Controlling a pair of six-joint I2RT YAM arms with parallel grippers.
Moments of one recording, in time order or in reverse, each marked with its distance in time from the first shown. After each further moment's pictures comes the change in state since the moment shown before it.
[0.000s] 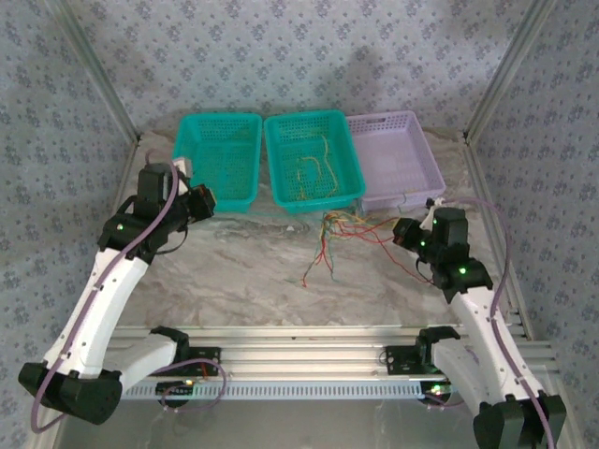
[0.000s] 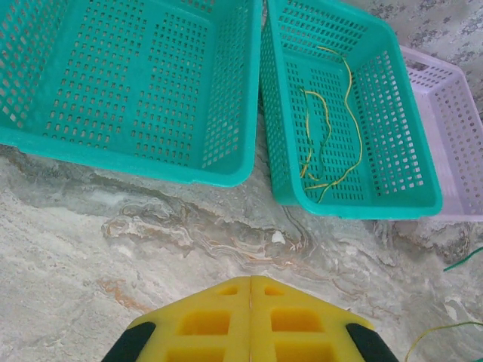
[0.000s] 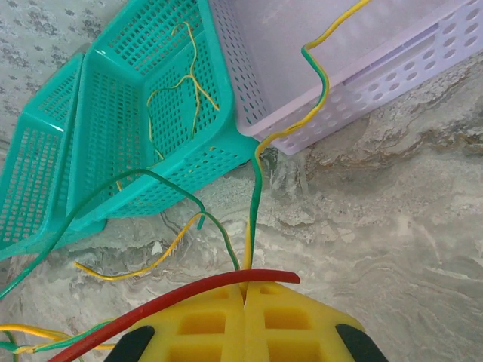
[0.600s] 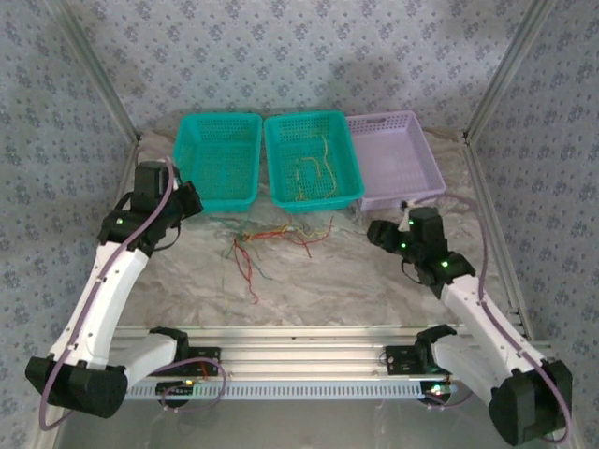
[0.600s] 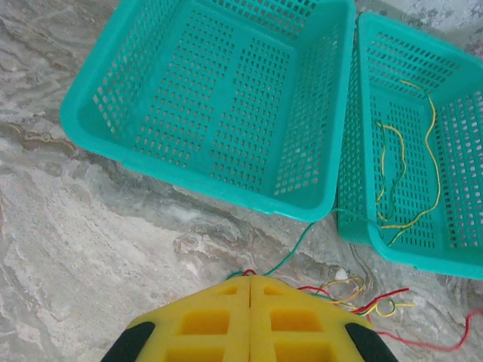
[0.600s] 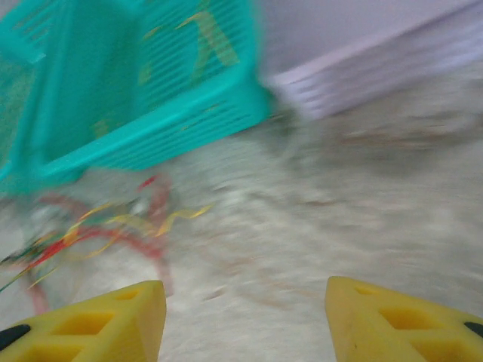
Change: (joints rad) left arm 0.066 0.040 -0.018 0.001 -0.107 -0.001; right arm 0.246 0.116 -0.026 0.122 0.048 -0.063
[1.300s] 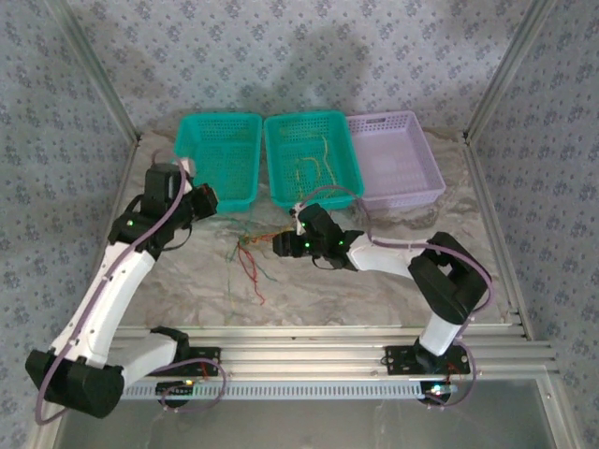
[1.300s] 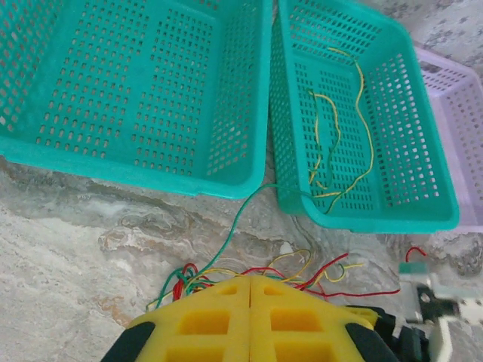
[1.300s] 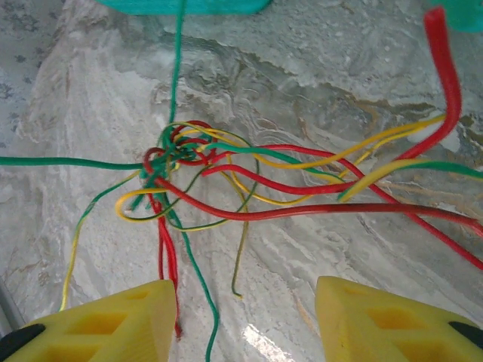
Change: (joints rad) left arm -0.059 -0.023 -0.071 0.116 0.134 0.004; right arm 0.463 0.786 0.316 0.402 -0.003 0.102
